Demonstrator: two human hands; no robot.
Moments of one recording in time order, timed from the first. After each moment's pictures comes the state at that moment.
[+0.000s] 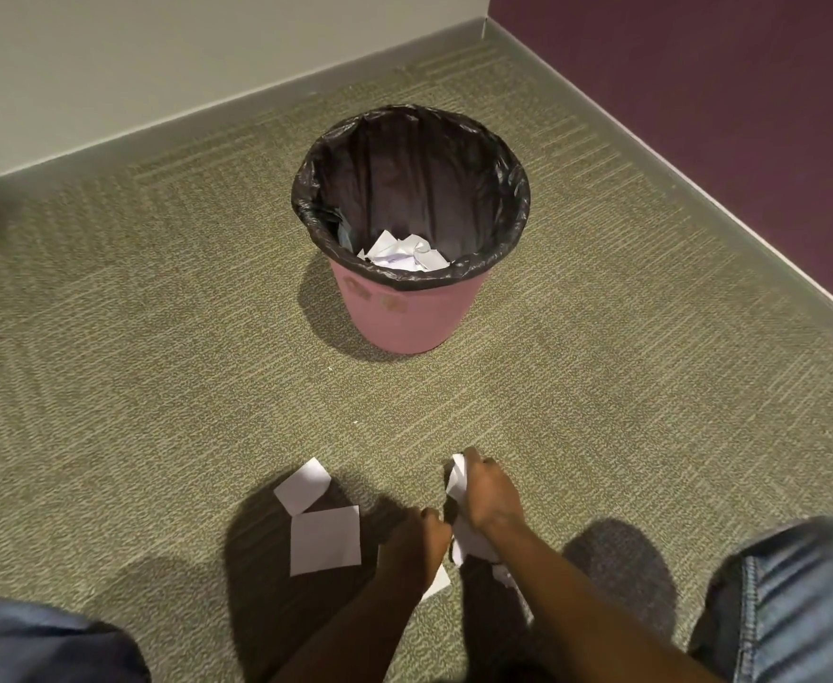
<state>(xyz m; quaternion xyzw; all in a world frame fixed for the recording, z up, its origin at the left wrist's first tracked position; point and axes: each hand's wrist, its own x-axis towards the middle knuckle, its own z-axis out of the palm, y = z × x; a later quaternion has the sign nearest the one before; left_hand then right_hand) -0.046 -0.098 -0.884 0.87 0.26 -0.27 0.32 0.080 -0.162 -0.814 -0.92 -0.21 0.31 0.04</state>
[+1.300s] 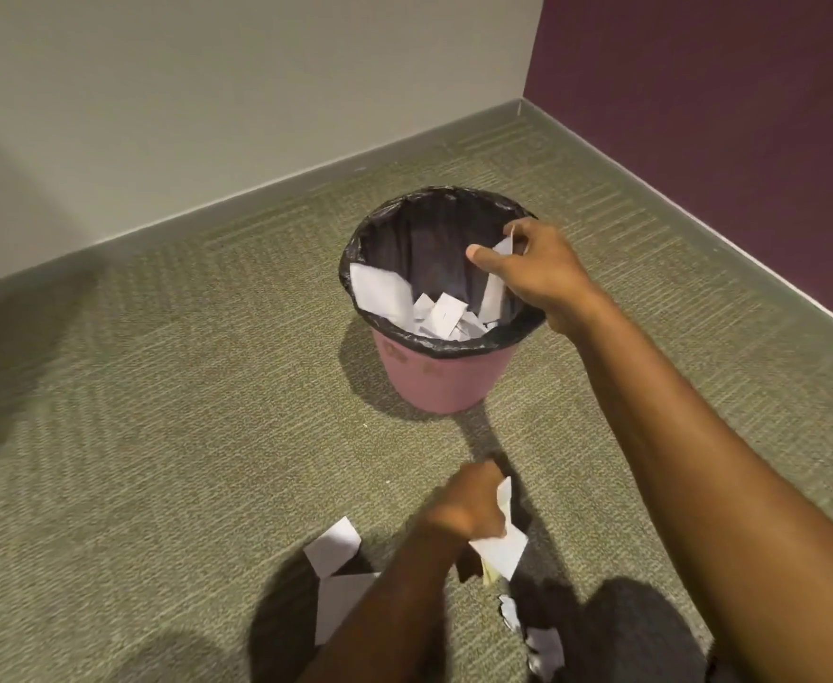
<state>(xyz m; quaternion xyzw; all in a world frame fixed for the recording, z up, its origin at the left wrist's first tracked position) 0.074 -0.031 -0.723 0.86 0.21 -0.23 0.40 0.261 -0.009 -0.592 -0.83 -0.21 0.20 0.47</state>
